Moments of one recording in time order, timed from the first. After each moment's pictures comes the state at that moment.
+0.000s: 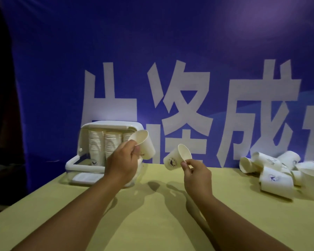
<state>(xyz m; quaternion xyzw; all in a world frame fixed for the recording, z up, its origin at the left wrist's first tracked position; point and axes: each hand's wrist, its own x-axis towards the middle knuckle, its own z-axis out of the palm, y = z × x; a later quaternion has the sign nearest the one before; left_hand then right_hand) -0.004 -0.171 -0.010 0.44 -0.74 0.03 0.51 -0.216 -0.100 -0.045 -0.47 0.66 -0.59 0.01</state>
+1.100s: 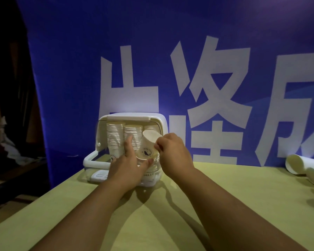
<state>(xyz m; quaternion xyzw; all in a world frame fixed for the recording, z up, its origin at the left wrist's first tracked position) 0.048 -0.223 -0.041 0.57 -0.73 -0.08 0.38 -0.103 -0.194 -0.005 -0.68 0.61 -0.41 -0.09</state>
